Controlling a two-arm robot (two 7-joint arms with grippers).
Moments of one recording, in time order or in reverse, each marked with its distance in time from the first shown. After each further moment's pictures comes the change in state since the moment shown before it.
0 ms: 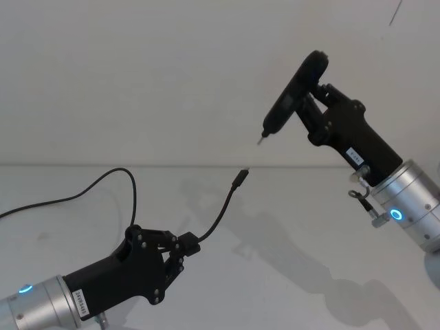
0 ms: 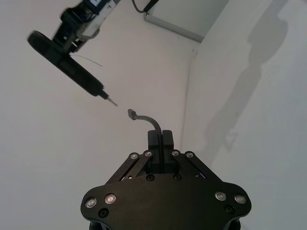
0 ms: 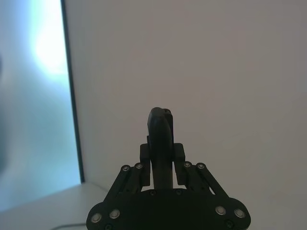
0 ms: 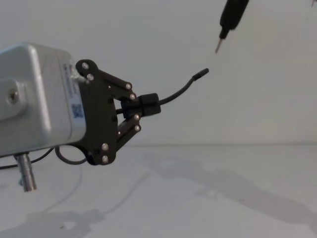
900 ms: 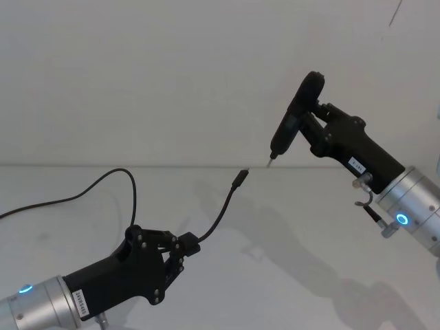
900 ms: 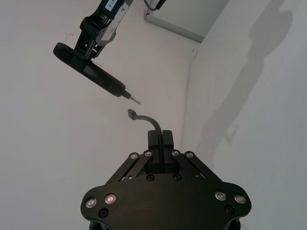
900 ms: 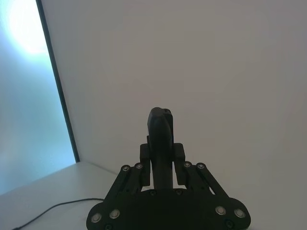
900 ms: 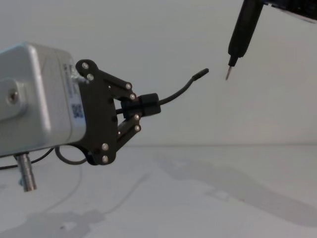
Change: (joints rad) left arm 0.000 0.000 0.000 0.000 0.000 0.000 0.000; right arm -0.011 0.048 -0.003 -0.027 0.019 0.136 -0.075
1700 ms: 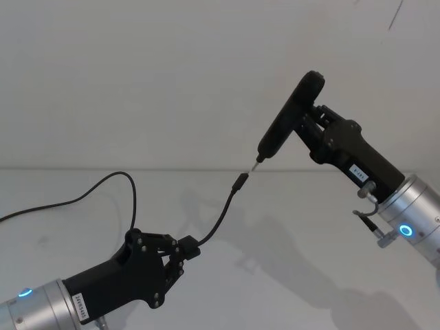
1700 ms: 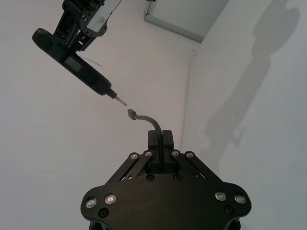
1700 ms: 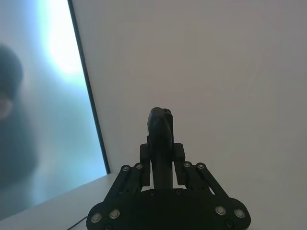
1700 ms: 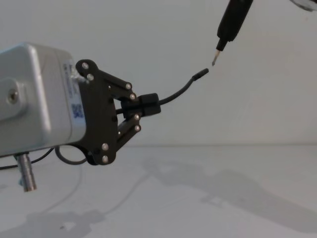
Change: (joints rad) left arm 0.000 0.000 0.000 0.000 0.000 0.000 0.000; right arm -0.028 0.003 0.000 -0.031 0.102 -0.027 0.090
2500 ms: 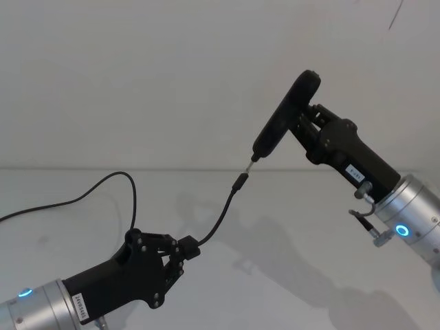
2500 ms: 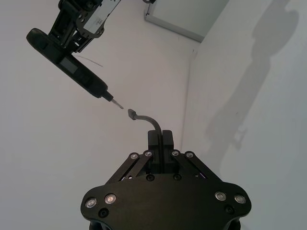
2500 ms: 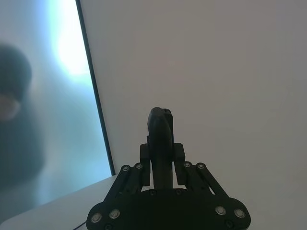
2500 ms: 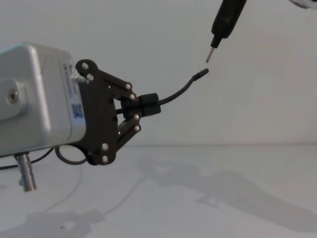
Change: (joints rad) left arm 0.000 0.000 0.000 0.000 0.000 0.000 0.000; right arm 0.011 0.002 -0.019 0.010 0.011 -0.023 0.021
